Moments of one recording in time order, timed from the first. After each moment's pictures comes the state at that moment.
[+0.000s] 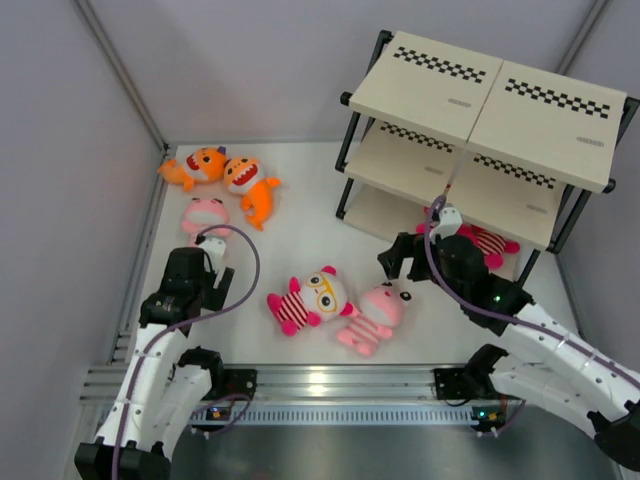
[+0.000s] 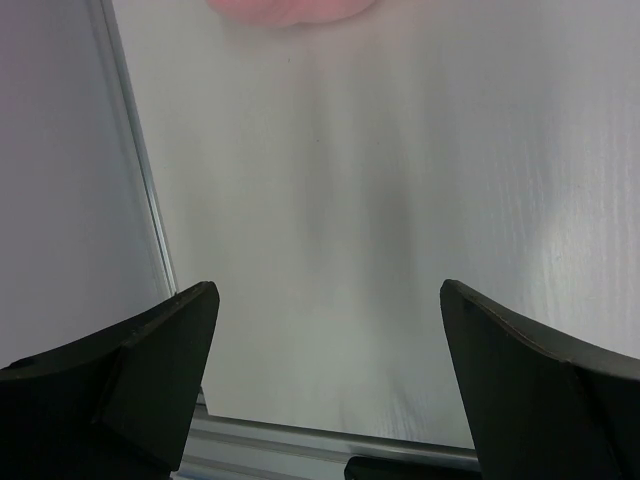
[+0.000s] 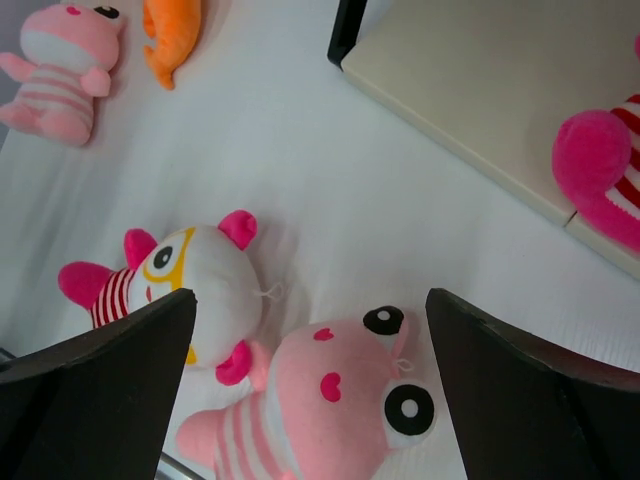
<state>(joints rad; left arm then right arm) -0.10 0.68 0.62 -0.78 -0.27 0.29 0.72 0.77 0.64 -0.28 0.20 0.52</state>
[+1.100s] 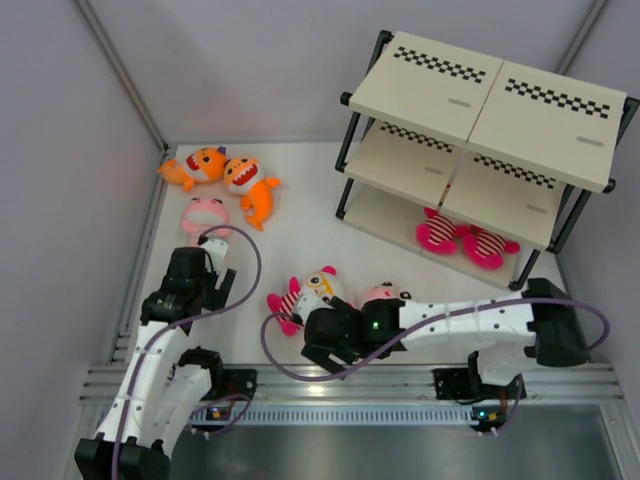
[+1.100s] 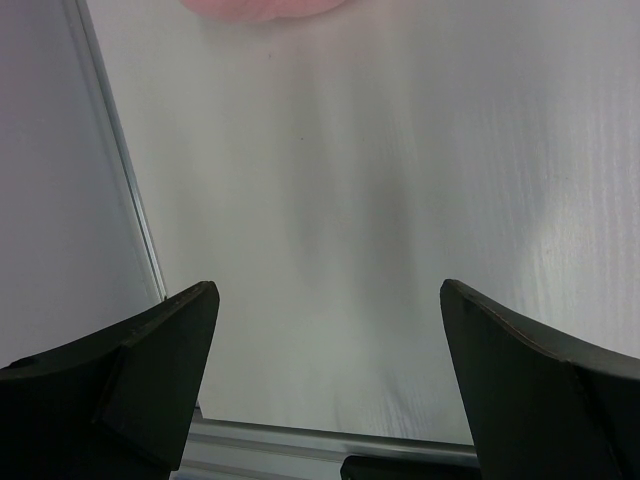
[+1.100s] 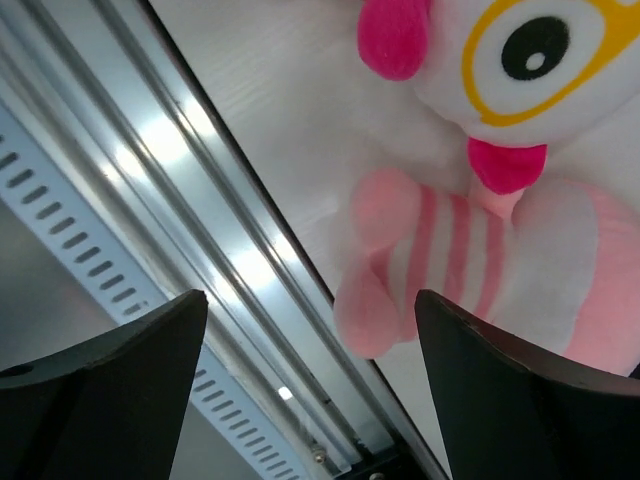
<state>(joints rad) -0.10 0.69 0.61 -0.78 -0.24 0.29 1.49 1.44 1.15 -0.81 0.26 0.35</state>
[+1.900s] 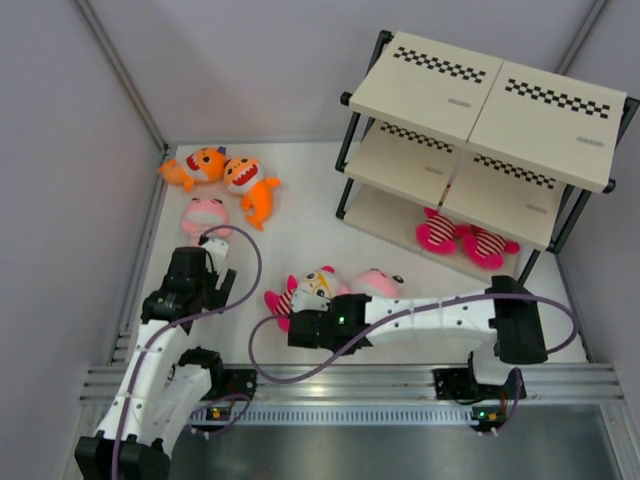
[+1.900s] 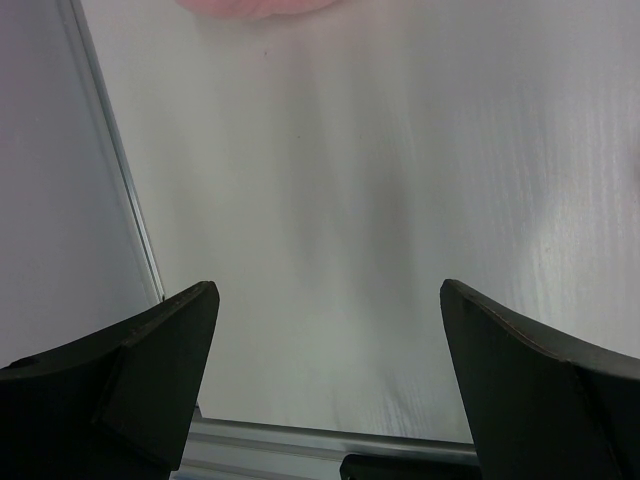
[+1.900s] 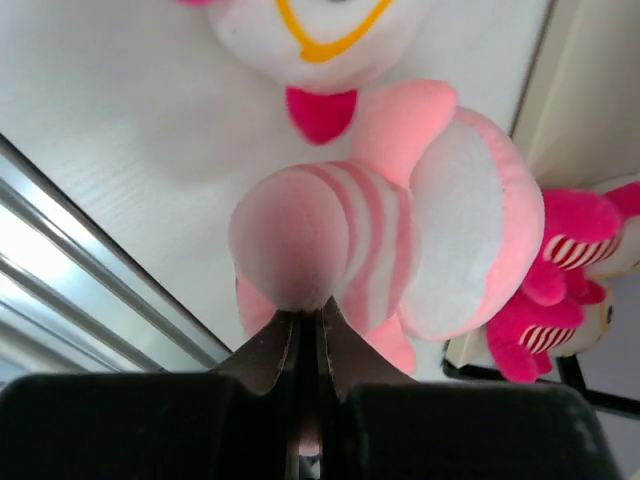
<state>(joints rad) -0.10 0.71 0.61 -0.78 -0.24 0.29 1.49 1.69 1.31 -1.13 0.58 0.26</state>
